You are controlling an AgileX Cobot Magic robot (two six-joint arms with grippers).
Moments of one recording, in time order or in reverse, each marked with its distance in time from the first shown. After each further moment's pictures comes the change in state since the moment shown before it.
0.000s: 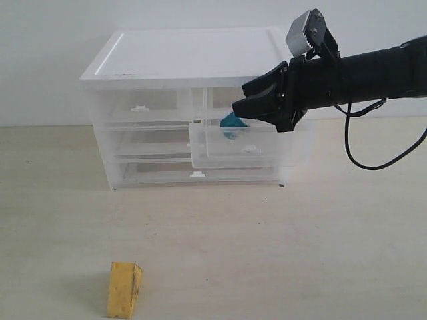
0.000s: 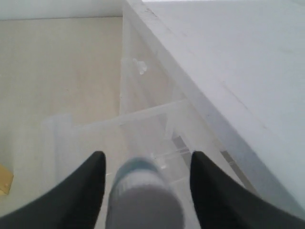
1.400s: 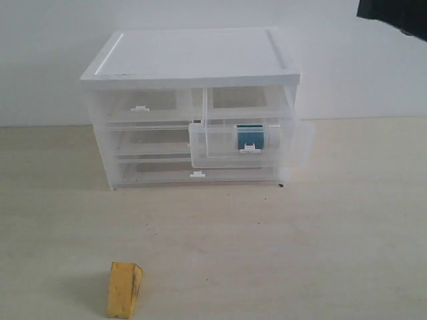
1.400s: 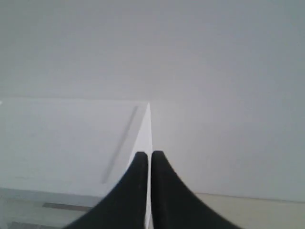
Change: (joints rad) left arm 0.000 0.000 0.000 0.000 0.000 0.000; right arm 0.151 -0.728 0.471 -1.079 -1.189 1.713
